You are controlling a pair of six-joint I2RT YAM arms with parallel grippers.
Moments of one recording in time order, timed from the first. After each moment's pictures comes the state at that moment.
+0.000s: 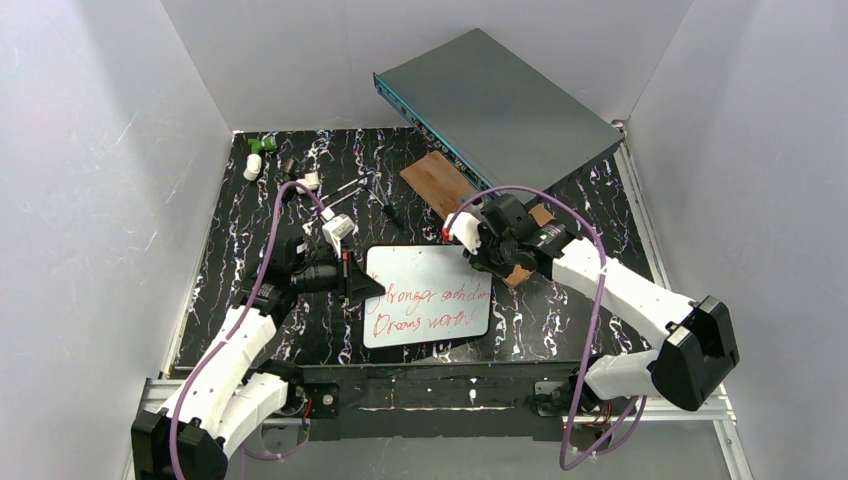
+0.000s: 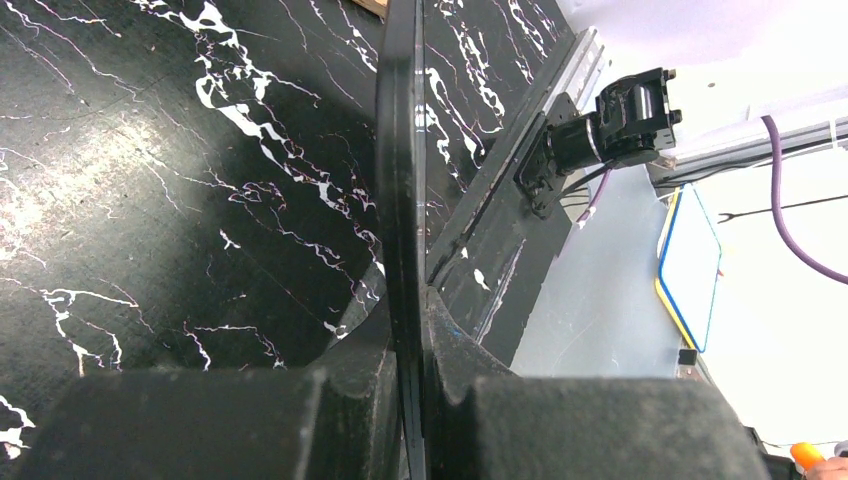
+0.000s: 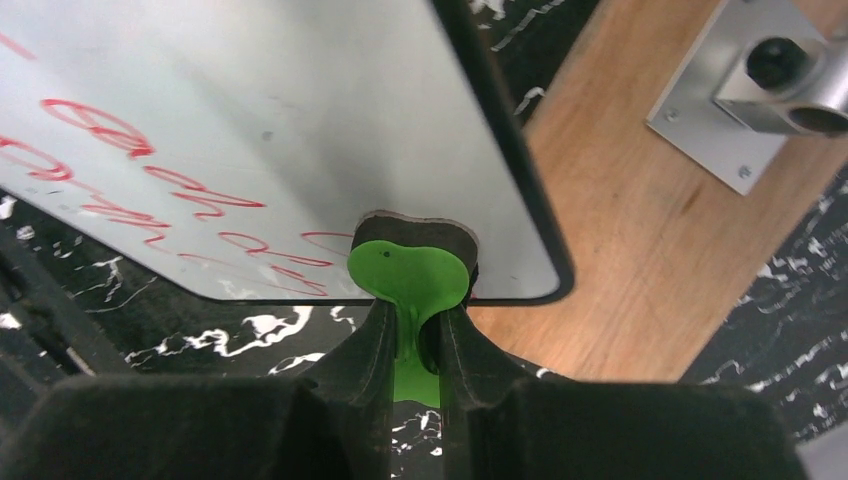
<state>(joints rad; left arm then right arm) -0.28 0.86 0.62 -0.39 0.90 -0.26 0.74 1.32 1.06 -0.71 -0.07 -0.53</state>
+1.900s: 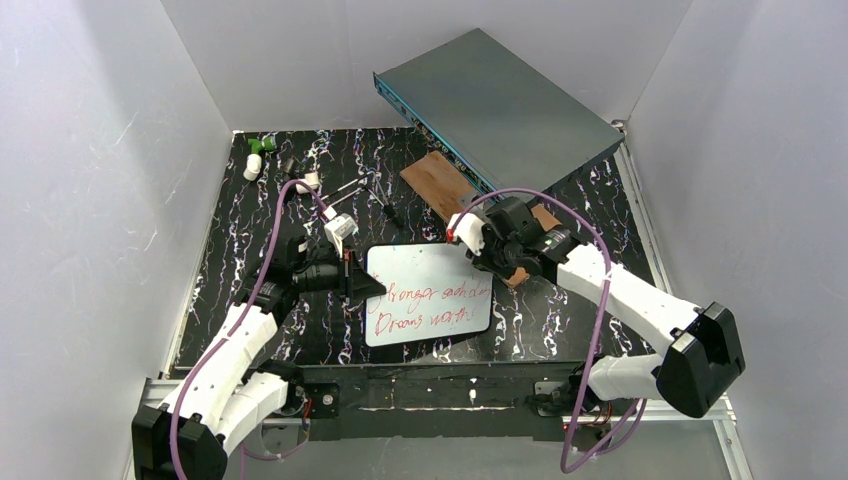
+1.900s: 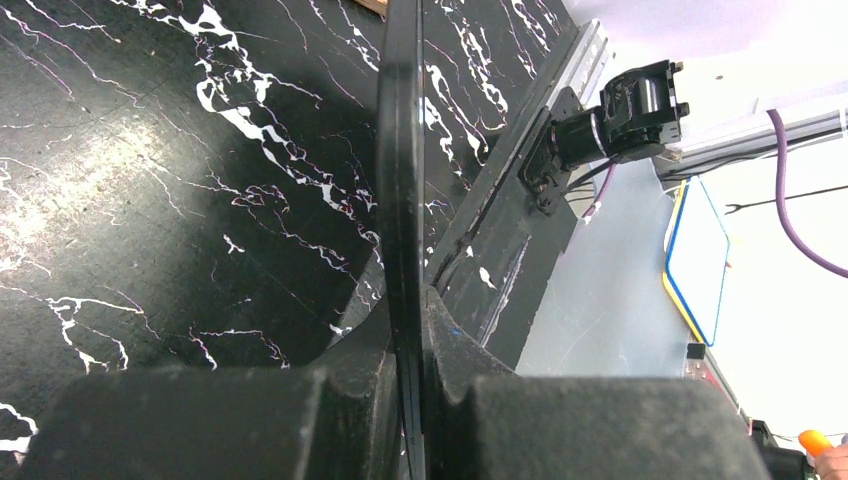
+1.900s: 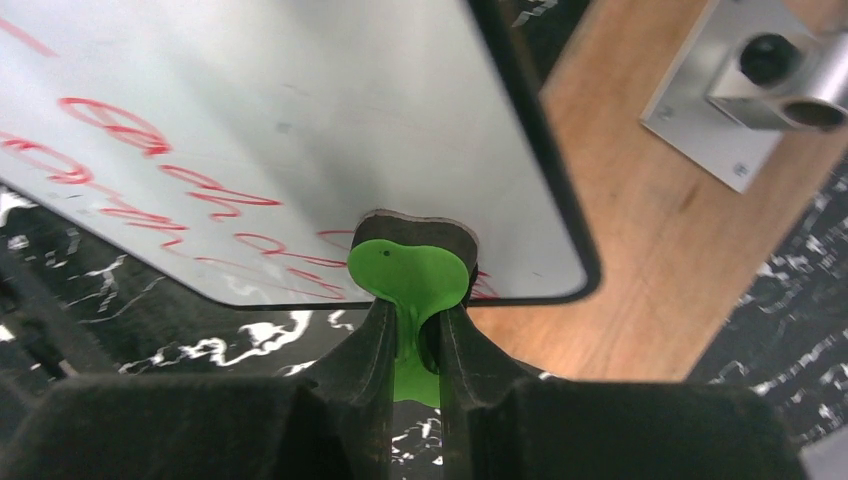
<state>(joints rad) -0.28 0.87 0.62 -0.38 0.90 -0.23 0.73 1.28 1.01 -0.66 -0.07 -0.53</state>
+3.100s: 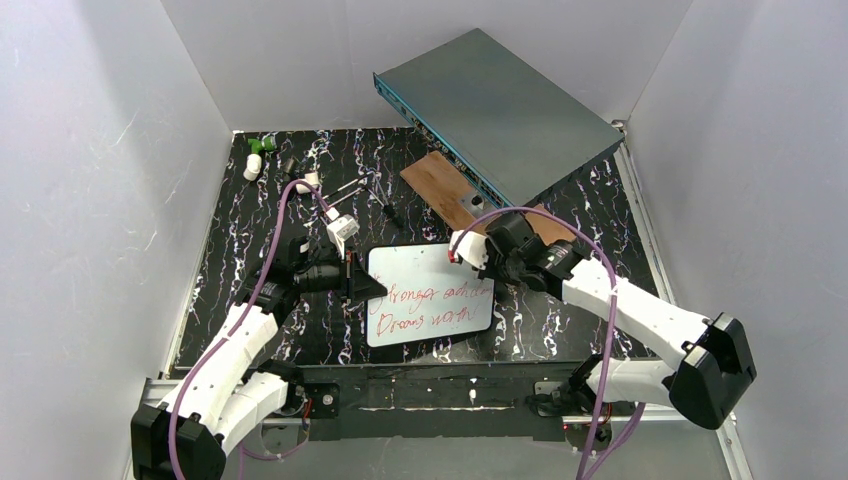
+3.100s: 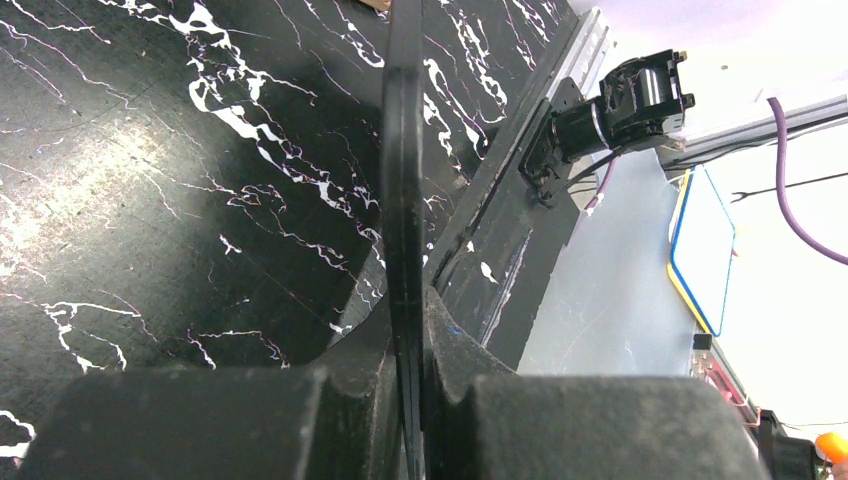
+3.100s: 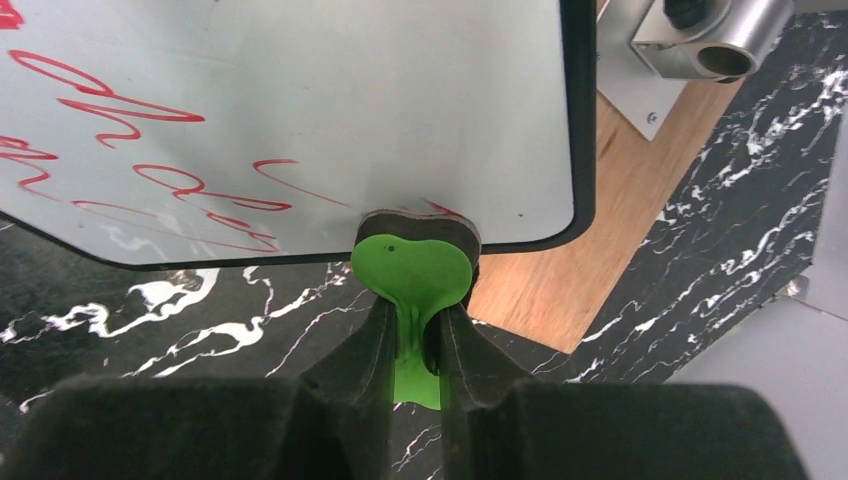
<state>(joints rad) -0.30 0.88 0.62 -0.38 0.89 -0.22 0.79 1.19 0.90 -0.62 0.13 -0.66</state>
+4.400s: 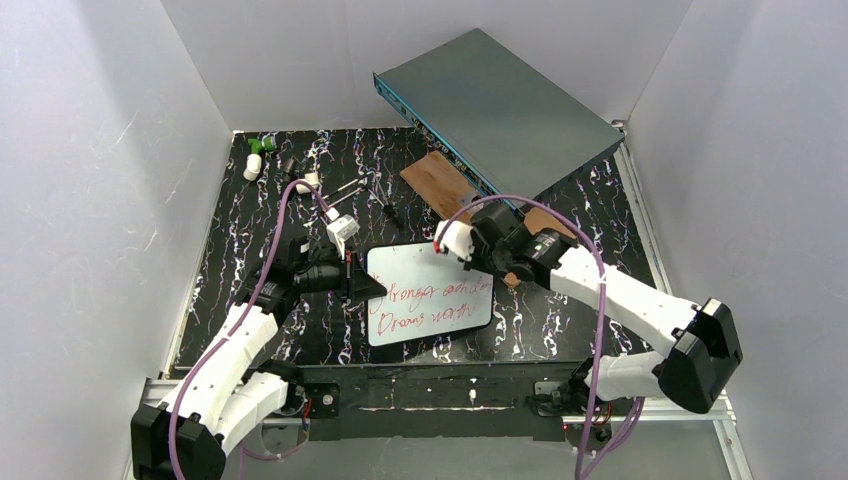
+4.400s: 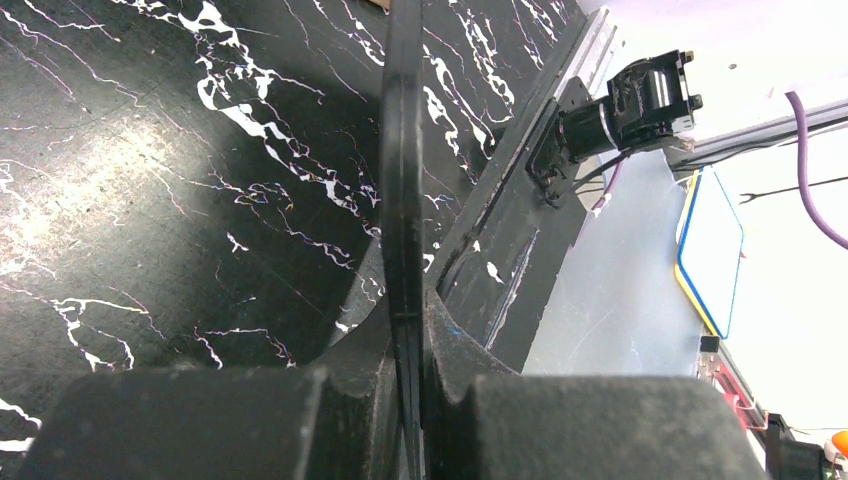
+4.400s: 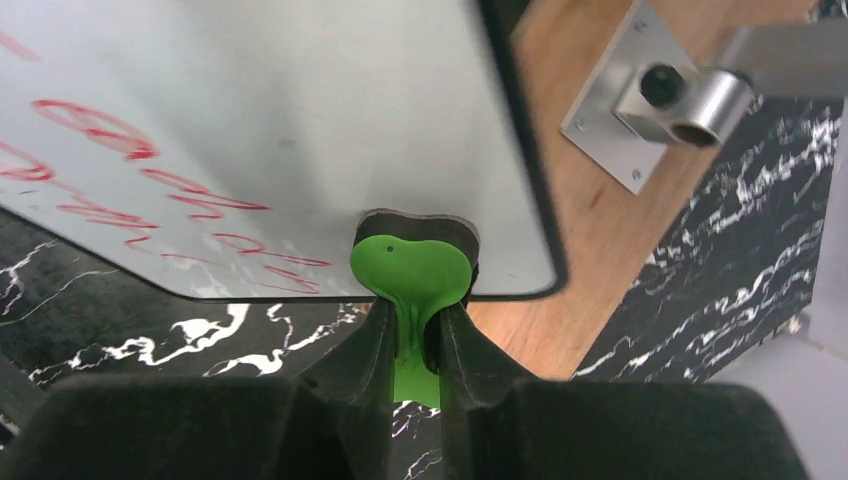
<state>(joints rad) -0.30 0.88 0.62 -0.39 0.88 -0.21 0.87 1.29 1.03 -0.67 0.13 -0.63</state>
